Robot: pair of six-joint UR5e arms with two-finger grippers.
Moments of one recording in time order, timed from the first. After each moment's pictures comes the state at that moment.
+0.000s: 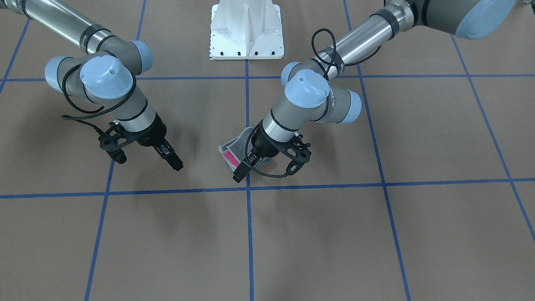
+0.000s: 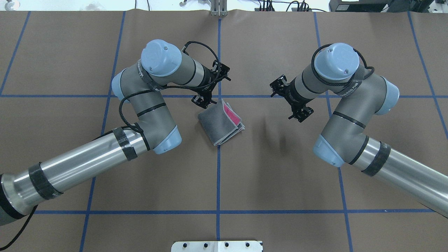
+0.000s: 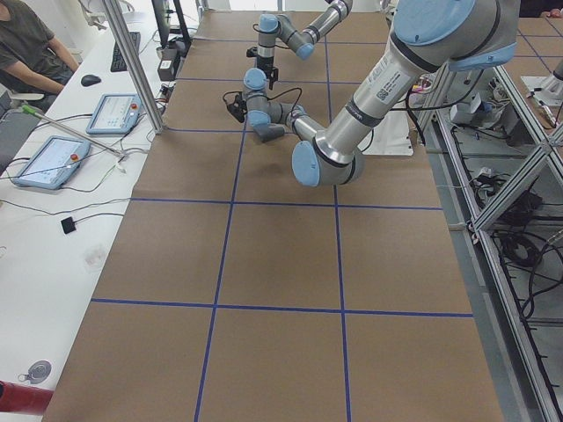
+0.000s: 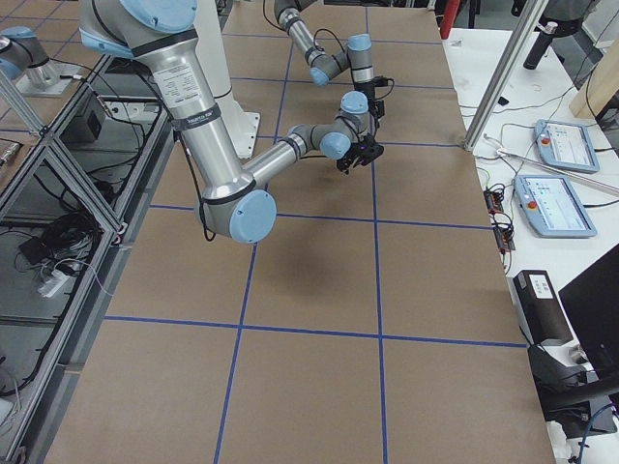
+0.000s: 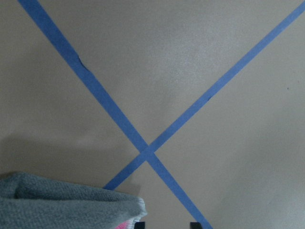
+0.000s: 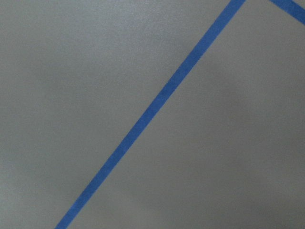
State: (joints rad) left arm -0.64 -2.44 -1.17 -2.36 -1.95 -2.21; right arm 0.72 -1.09 1.60 -1.22 2.01 2.02
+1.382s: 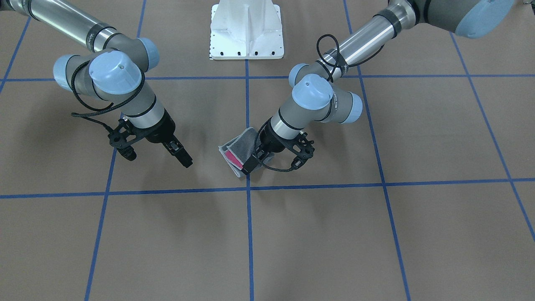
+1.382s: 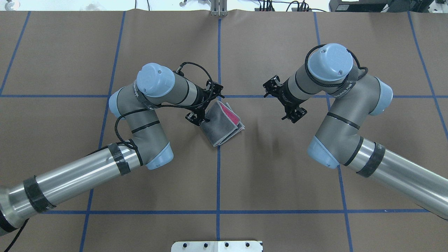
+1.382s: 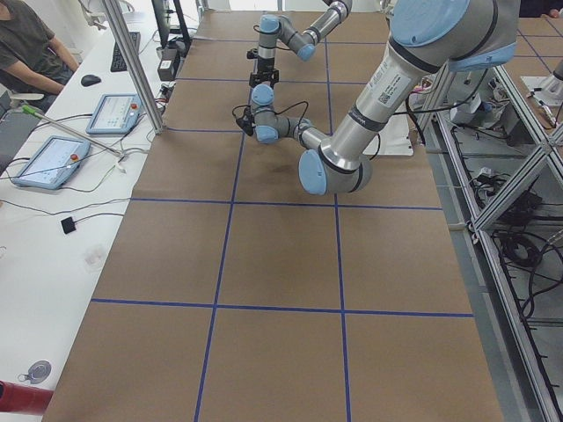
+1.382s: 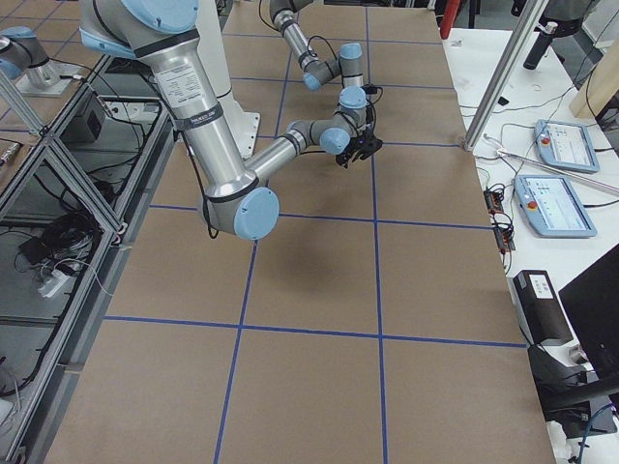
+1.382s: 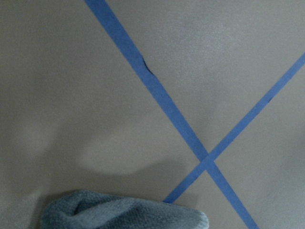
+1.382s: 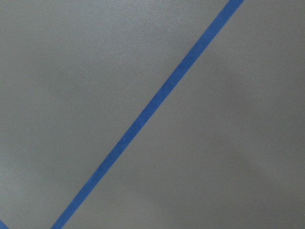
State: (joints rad) left arm -0.59 -2.38 -1.15 -2.43 -1.94 -2.22; right arm 0.70 -1.06 1.60 -1.22 2.00 2.02
